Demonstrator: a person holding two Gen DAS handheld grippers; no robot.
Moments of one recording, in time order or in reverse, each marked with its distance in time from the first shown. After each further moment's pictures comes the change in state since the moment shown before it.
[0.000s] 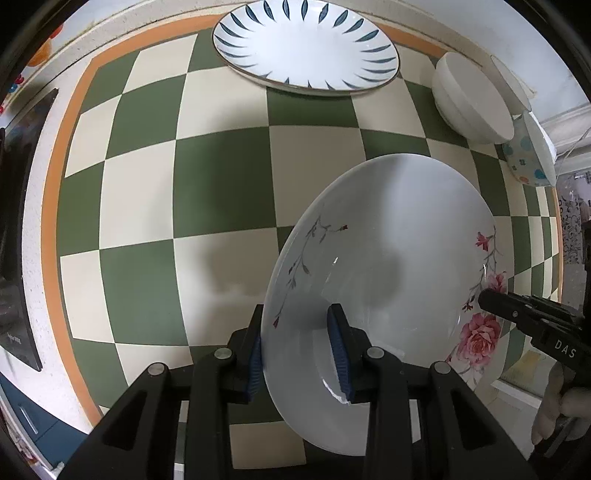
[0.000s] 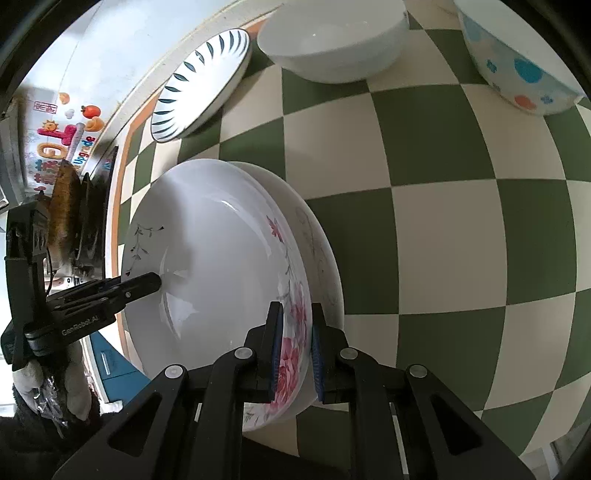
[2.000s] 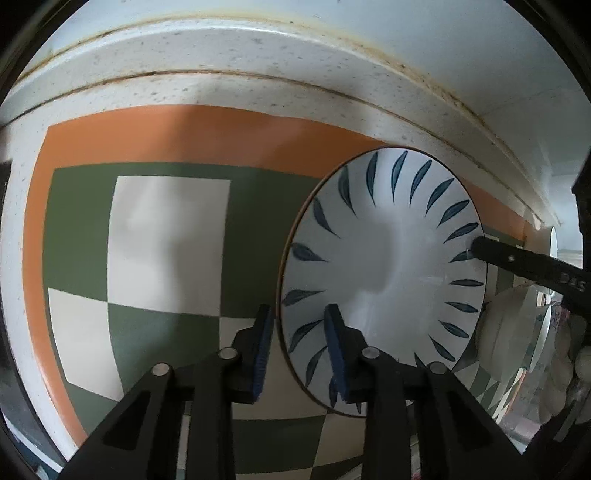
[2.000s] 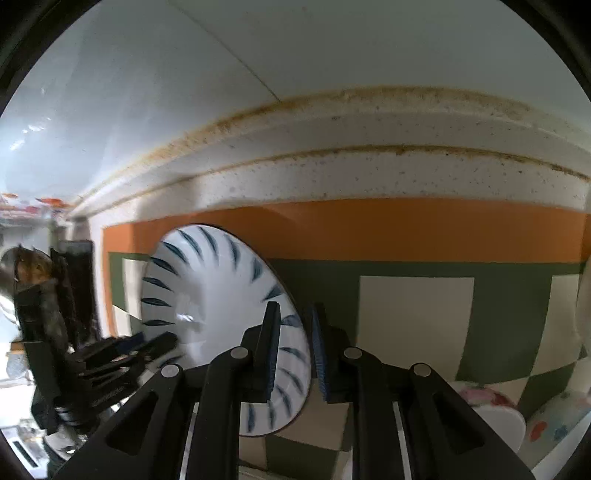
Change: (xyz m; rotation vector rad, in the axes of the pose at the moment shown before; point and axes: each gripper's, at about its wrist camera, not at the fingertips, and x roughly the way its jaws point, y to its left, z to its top) left arm 0.017 0.095 0.220 -0.174 -0.013 -0.127; right arm 0.041 0.065 0.297 -0.086 0.080 -0.101
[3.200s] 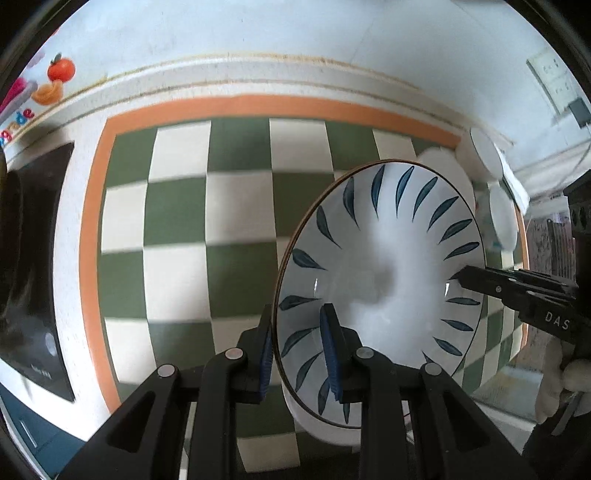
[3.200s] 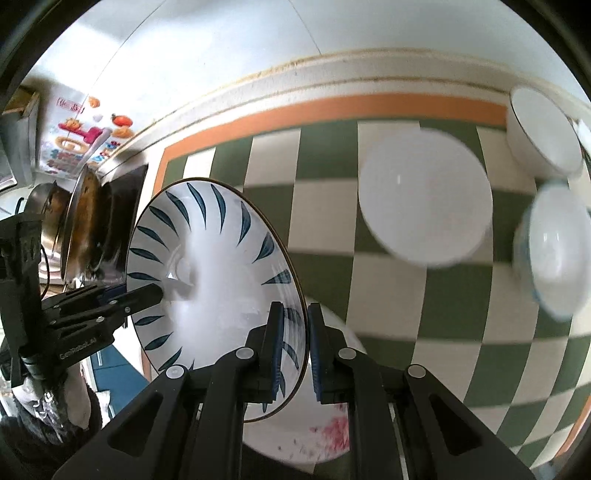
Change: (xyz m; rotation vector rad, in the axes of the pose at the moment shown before) left arm -0.088 -0.052 -0.161 0.158 -0.075 0.048; right arm -0.092 0.013 -0.223 -0.063 -0.103 0.061
